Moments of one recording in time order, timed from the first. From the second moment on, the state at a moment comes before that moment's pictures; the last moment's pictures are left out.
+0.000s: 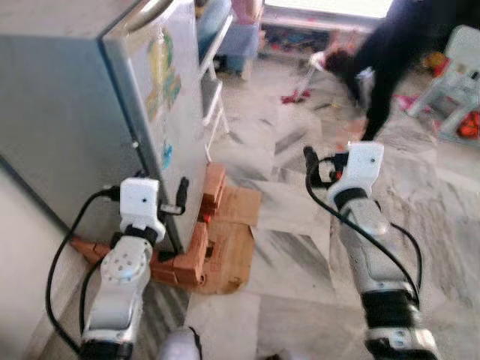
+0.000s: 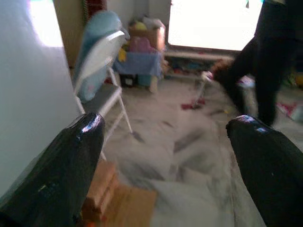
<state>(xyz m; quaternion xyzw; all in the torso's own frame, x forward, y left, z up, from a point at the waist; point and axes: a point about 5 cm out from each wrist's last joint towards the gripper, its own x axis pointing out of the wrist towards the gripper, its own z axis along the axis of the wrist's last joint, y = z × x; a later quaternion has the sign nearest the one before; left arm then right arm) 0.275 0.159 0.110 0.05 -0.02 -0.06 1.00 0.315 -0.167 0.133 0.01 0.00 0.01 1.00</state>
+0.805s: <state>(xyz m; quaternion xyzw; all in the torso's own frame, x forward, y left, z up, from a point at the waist) 0.281 0.138 0.123 0.03 -0.06 -0.09 0.99 0.301 -0.176 0.130 0.00 0.00 0.01 1.00</state>
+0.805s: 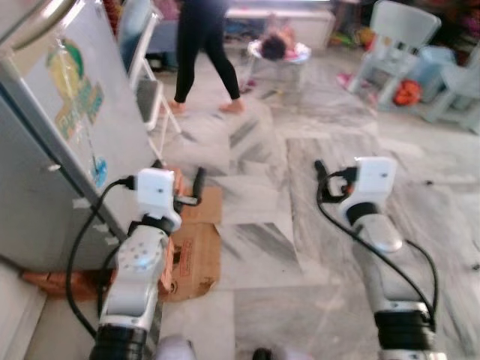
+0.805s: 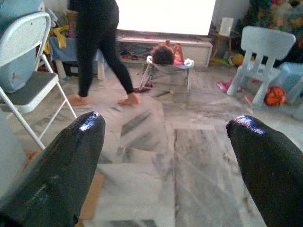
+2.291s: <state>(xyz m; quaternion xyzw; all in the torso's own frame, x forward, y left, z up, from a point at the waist) 0.275 0.186 0.126 0.08 -0.06 0.06 0.99 0.306 -0.164 0.135 0.00 -0.01 0.04 1.00</state>
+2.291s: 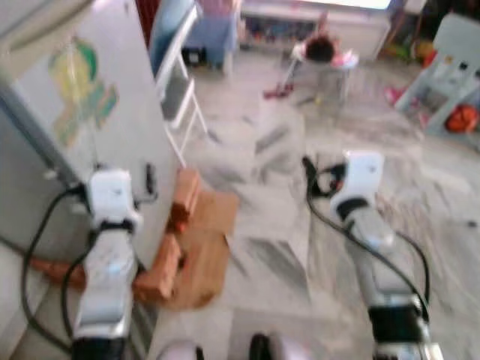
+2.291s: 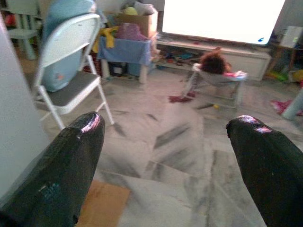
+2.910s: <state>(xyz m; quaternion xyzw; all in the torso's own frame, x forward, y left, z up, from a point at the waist) 0.280 0.215 0.129 0.08 -0.06 0.13 0.99 0.264 -0.180 0.090 -0.03 0.10 0.05 0.99</state>
